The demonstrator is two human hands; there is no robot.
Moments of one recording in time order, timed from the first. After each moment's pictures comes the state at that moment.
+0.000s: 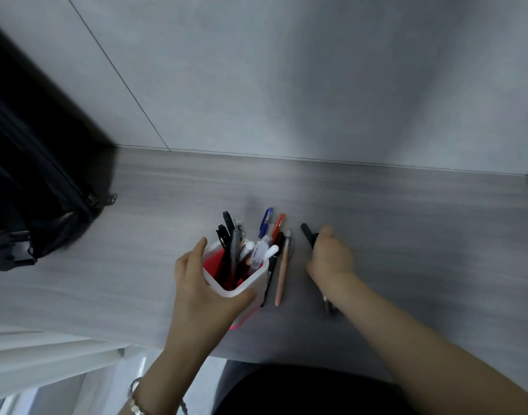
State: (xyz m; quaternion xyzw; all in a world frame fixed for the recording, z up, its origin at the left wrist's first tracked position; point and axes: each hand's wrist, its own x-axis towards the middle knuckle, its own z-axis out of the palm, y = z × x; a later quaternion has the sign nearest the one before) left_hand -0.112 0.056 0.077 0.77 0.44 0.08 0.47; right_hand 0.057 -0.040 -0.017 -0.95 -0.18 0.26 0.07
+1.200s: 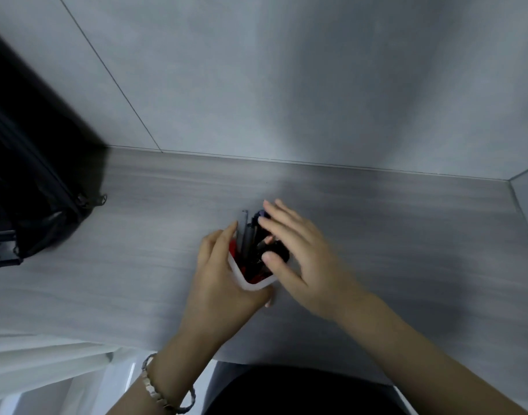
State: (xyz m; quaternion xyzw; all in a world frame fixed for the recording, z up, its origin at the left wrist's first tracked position) left_hand -0.087 0.046 0.071 0.83 0.29 0.16 0.45; right_hand 0.024 -0.056 0.075 -0.76 -0.49 0.13 0.41
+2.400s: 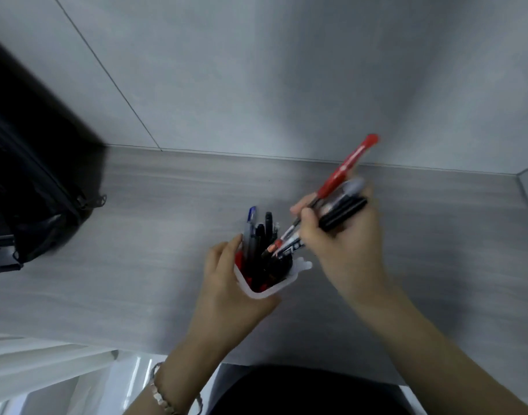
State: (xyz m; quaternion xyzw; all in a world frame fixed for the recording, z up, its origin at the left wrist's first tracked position) left_hand -0.089 0.045 0.061 0.82 0.31 0.12 0.47; right_hand 0.035 -0.048 0.111 -0.68 -0.23 0.16 0.67
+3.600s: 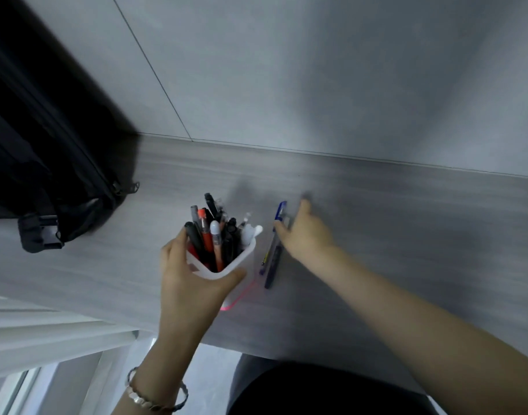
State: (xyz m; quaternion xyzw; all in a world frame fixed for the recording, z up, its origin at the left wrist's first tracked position) left_hand -0.132 0.099 0.061 0.75 0.45 0.18 0.45; right_hand 0.041 0.030 0.017 -0.90 -0.22 0.32 0.20
